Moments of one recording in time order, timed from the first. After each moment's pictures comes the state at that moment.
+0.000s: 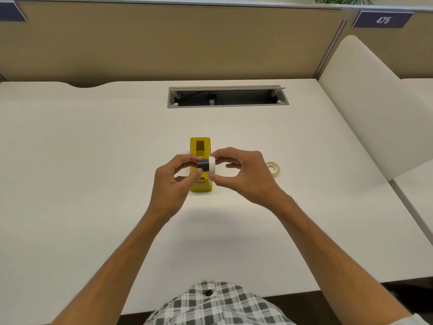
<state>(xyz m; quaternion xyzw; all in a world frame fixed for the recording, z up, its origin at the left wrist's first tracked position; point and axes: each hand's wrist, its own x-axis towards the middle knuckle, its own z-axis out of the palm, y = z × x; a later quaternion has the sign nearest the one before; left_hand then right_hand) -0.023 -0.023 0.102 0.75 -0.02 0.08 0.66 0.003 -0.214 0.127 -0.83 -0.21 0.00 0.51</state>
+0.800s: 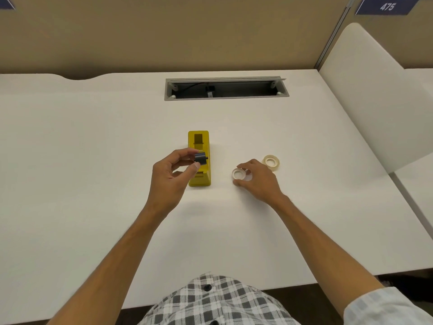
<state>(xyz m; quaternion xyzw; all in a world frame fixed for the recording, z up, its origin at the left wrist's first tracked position) -0.022 -0.024 0.100 0.73 -0.01 0.06 0.68 0.039 -0.265 0.010 -0.94 -0.03 0.06 0.33</state>
